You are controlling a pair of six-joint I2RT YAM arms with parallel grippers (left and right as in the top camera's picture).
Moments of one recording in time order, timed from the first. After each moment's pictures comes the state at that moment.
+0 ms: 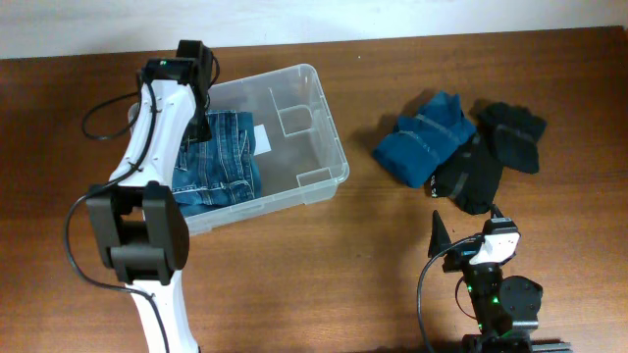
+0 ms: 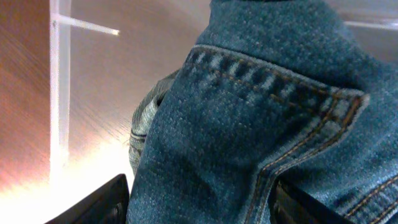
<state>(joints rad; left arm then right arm) -0.10 2.21 1.98 -1.28 -0.48 -0.46 -0.08 0.06 0.01 -0.06 -0.13 0.05</state>
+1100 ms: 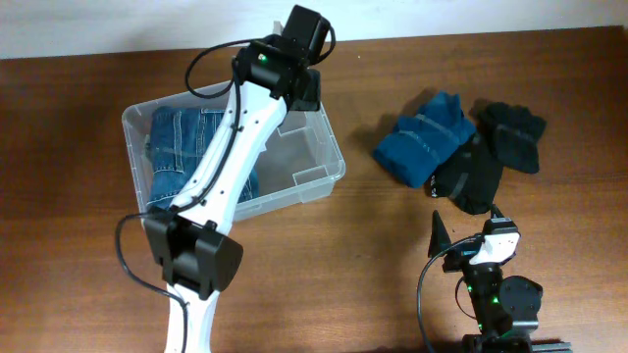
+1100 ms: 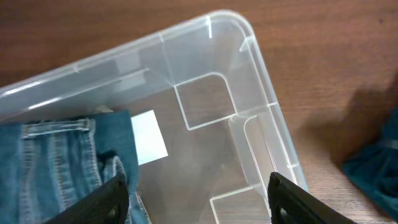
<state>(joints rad) -0.49 2.23 2.36 -1.24 -0.27 -0.36 -0.08 0.06 0.01 -0.06 -0.13 0.05</state>
